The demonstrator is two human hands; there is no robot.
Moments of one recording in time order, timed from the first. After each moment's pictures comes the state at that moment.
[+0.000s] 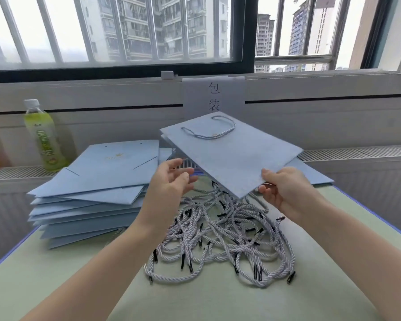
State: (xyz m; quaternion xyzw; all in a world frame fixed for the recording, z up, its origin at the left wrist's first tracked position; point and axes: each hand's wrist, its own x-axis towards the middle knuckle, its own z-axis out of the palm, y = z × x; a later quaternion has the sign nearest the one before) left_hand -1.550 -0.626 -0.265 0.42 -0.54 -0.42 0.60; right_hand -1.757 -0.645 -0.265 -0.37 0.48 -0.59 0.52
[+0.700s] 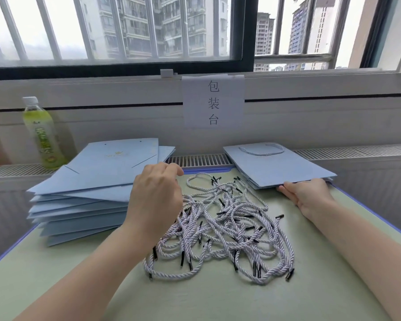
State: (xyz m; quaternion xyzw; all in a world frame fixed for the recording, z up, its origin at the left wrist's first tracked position) left_hand -1.531 -0.637 -0.280 0.56 -0.73 0.13 0.36; right_hand -1.801 -0.673 -0.296 -0.27 0.54 -0.66 0.44
